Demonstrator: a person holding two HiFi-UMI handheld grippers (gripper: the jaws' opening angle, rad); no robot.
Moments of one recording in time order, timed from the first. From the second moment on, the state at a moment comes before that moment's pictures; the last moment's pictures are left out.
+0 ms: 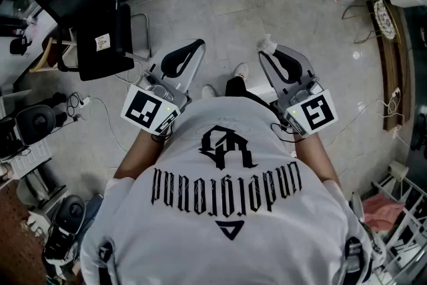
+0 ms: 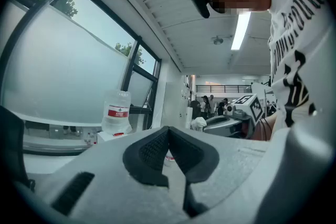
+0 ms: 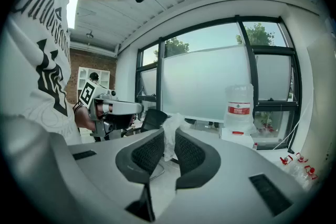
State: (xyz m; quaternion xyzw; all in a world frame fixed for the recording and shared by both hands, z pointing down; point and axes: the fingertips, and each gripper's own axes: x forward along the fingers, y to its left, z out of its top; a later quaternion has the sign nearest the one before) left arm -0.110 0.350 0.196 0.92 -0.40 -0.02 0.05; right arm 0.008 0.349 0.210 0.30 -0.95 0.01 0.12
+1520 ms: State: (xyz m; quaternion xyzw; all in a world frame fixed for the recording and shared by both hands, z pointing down) left arm 0.035 0.187 0.201 0.90 -0.43 -0.02 0.07; right arm 0.144 0.191 0.204 0.26 -0.96 0.03 0.08
